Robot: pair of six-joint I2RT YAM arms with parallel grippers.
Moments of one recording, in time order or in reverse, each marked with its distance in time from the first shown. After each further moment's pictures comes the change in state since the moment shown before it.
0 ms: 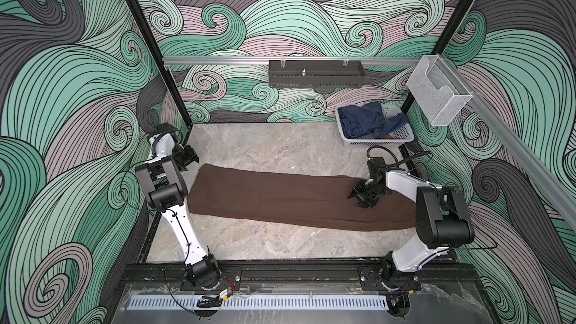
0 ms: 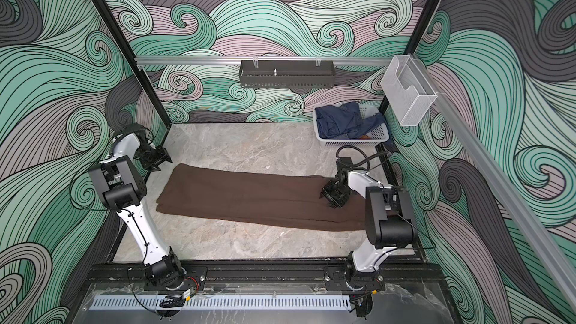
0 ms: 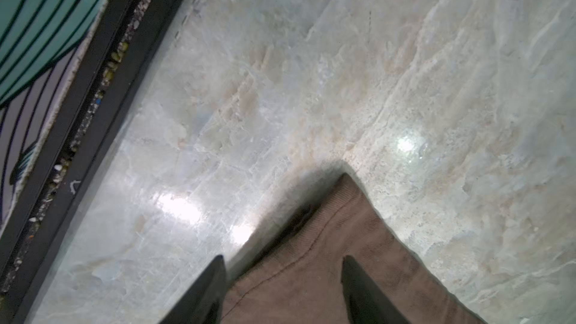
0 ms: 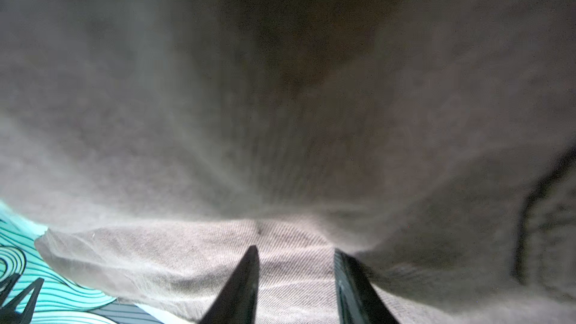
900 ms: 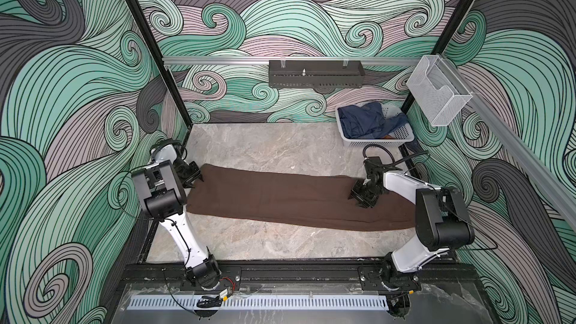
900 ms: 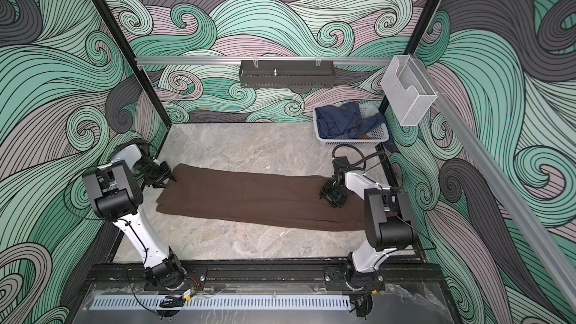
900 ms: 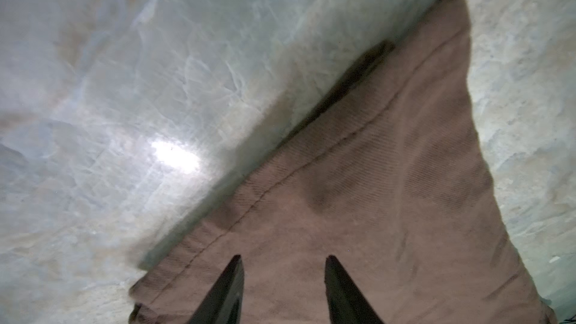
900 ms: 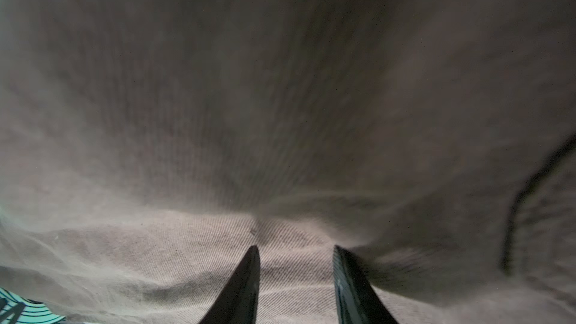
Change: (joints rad) left arm 0.021 -0.158 -0.345 -0.011 0.023 0.018; right arm 0.027 -0.017 0.001 -0.005 0.085 -0.043
